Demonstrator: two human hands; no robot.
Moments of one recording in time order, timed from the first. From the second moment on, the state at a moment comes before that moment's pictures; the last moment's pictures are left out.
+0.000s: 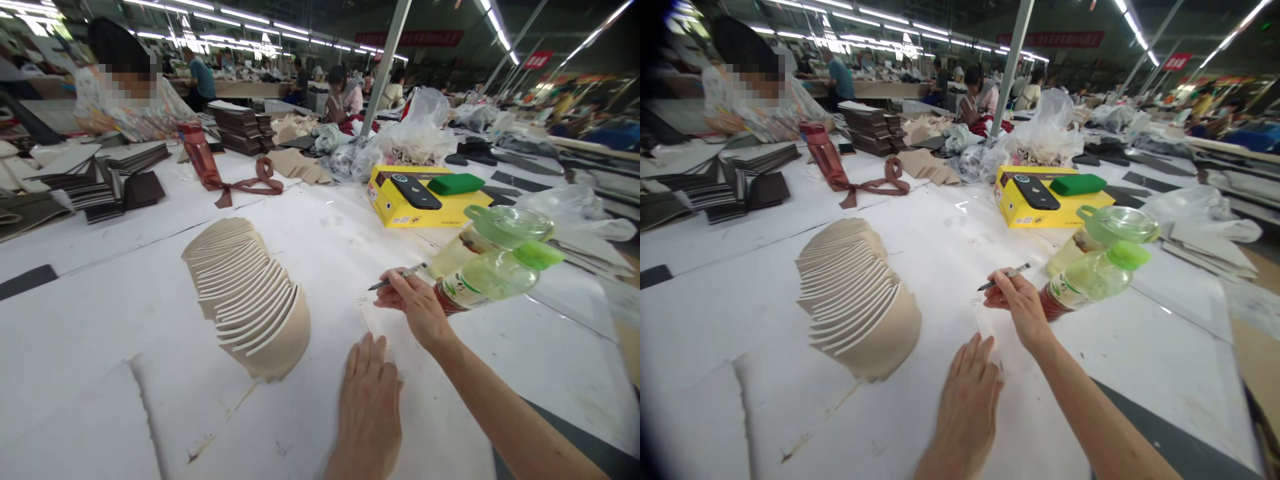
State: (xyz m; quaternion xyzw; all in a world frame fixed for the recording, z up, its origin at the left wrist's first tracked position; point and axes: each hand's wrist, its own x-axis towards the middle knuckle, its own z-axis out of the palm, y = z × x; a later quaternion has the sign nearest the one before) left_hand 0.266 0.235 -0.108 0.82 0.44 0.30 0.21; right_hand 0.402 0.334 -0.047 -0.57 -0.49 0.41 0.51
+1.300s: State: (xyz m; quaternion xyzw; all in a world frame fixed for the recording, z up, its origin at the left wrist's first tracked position) left_hand 0.270 0.230 -0.116 0.82 0.45 0.27 0.21; right_hand 0.410 0.324 -0.102 -0.64 -0.60 0.23 0.43
